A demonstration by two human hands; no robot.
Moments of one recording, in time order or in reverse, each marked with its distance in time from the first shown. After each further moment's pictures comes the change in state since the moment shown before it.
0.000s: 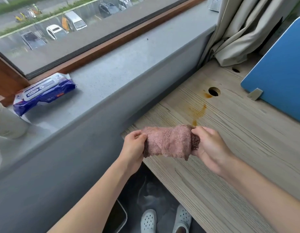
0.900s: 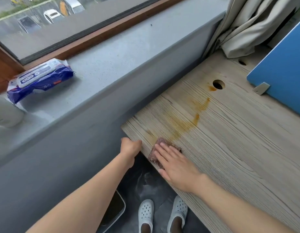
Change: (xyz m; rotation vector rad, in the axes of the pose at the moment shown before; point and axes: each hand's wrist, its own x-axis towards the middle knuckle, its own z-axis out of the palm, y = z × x) left_hand 0.052 -0.053 -0.024 0.312 0.231 -0.233; right_hand 0.025 0.123 0.010 -1.777 -0.493 -0.706
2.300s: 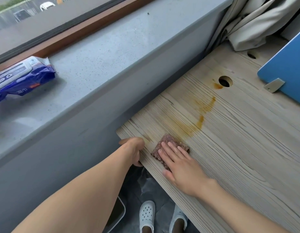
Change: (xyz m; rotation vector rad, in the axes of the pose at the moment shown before) left_hand 0.092 0.014 0.041 0.165 -0.077 -0.368; right_hand 0.023 0.038 0.029 0.027 0.008 0.105
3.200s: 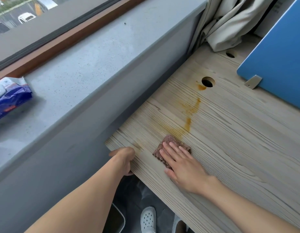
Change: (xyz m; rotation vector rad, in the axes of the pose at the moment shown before) left_hand 0.028 -0.005 0.000 -0.042 0.052 -0.030; right_hand -0.006 0.031 -0.004 0.086 -0.032 0.100
